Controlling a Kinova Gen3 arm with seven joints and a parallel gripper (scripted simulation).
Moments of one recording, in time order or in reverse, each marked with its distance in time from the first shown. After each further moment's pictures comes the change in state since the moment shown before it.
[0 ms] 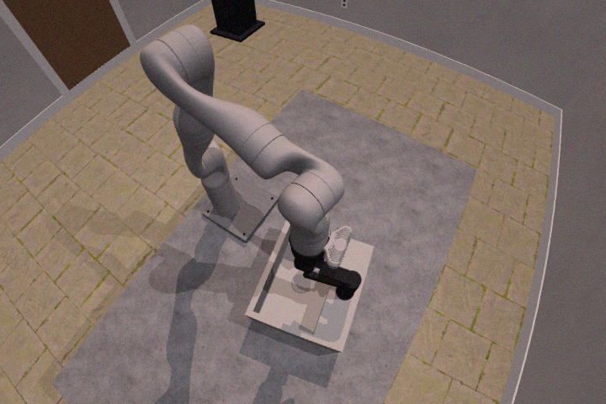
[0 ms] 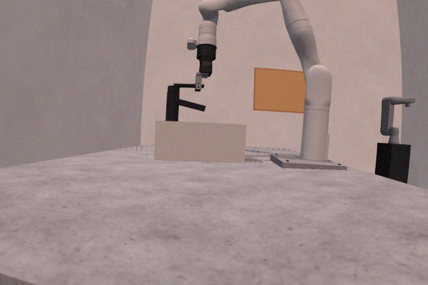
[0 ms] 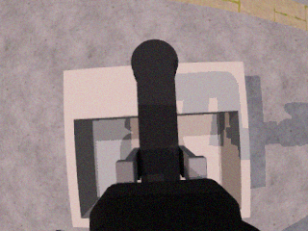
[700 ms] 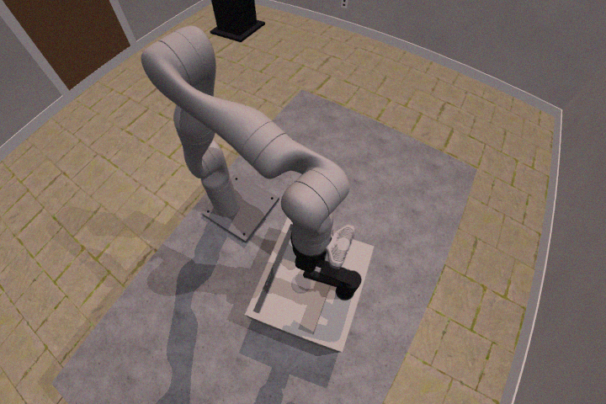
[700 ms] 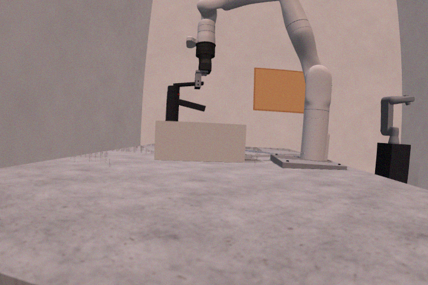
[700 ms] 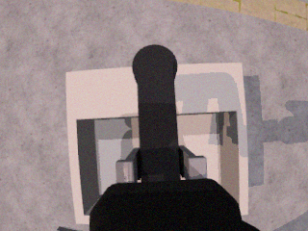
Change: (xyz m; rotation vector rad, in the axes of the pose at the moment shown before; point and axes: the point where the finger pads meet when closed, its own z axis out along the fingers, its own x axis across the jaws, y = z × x) arm 0.000 -0.002 -0.009 -0.014 -0.004 0.001
